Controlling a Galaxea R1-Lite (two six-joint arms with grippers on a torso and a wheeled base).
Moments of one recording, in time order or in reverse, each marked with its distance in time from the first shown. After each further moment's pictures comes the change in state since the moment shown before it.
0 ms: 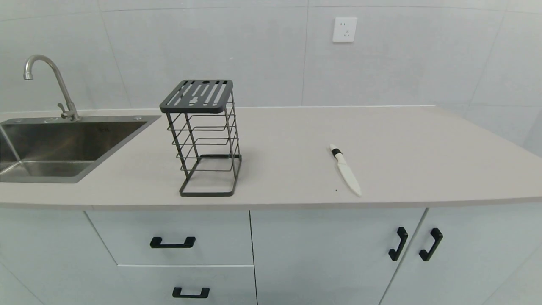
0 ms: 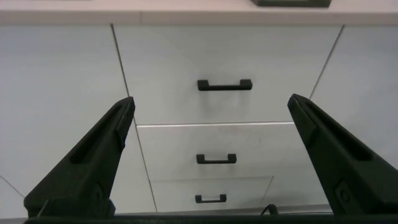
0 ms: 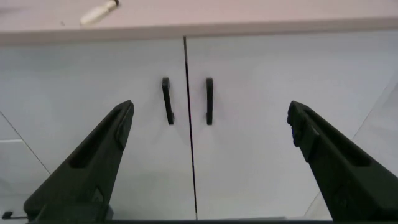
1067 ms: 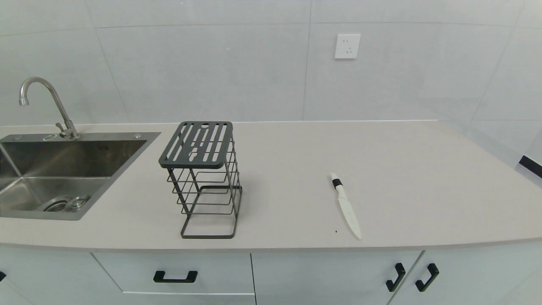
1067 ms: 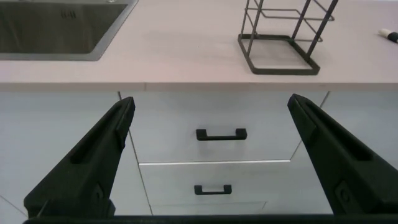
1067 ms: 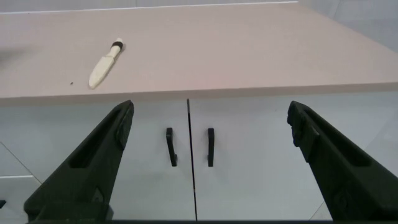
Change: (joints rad) left arm 0.000 0.000 0.000 0.001 0.002 -0.013; right arm 0.000 0.000 0.000 0.001 0.000 0.000
